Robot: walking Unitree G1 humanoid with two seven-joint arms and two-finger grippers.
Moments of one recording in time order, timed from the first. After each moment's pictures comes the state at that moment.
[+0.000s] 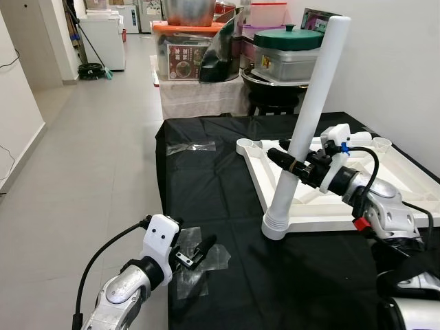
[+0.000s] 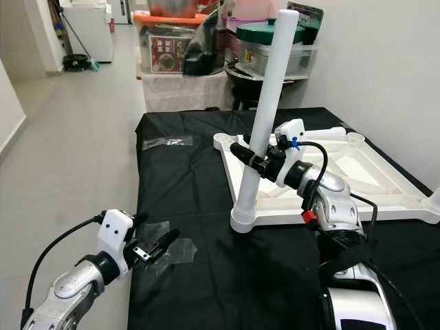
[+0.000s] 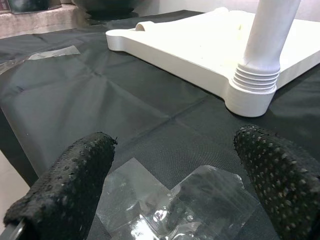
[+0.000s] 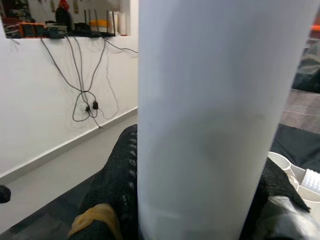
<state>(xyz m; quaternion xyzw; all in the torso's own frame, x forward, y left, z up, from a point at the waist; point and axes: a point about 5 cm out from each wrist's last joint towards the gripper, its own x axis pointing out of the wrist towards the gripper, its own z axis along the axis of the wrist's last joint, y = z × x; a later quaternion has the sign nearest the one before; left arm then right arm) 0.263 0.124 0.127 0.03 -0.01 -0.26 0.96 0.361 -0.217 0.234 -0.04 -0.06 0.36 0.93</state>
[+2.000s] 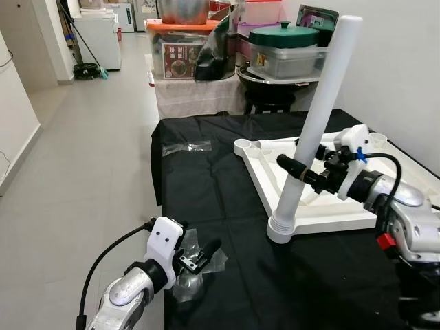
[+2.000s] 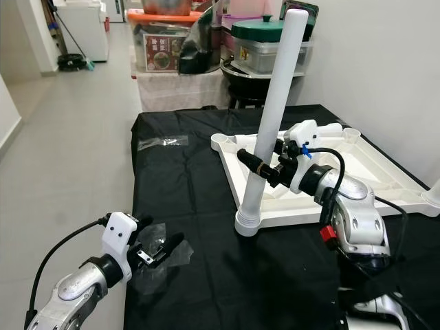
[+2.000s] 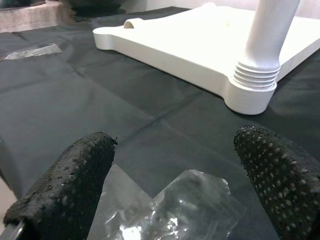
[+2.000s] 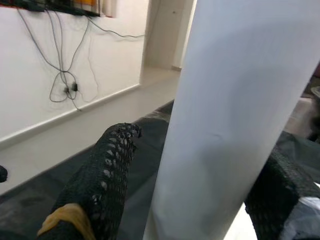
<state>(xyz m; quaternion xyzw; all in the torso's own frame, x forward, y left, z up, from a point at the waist) 0.262 0.119 0.125 0.03 -0.01 -0.28 0.96 0.341 -0.220 0.253 -0.09 -0.06 0.35 0.93</state>
